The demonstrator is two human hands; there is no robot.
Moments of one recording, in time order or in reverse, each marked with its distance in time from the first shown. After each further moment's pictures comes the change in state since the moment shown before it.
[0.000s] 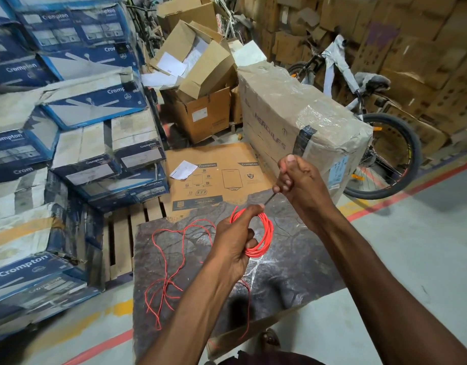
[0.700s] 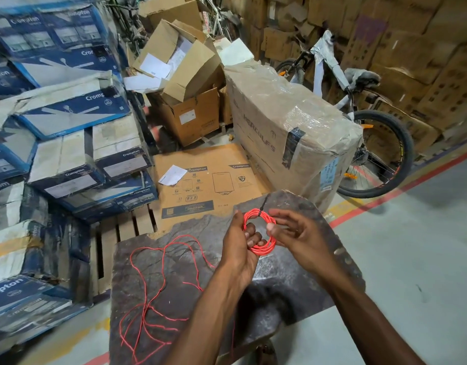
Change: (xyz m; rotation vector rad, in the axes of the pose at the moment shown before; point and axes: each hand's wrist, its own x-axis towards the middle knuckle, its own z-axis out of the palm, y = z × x) left_hand 0.080 -0.039 0.052 -0.337 -0.056 -0.123; right_hand -0.019 0.067 -0.079 -0.178 0.067 0.164
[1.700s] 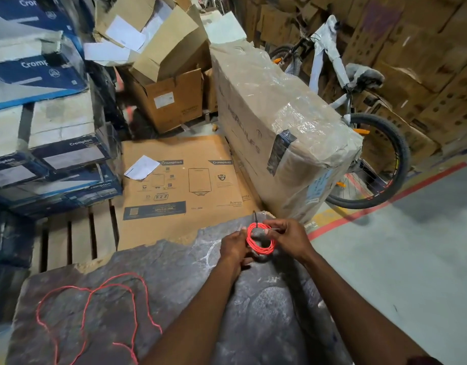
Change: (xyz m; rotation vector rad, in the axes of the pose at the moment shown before) left_hand 0.258 -0.086 0.009 0.659 0.299 -0.126; right_hand 0.230 0.145 -0.120 -0.563 -0.030 0.123
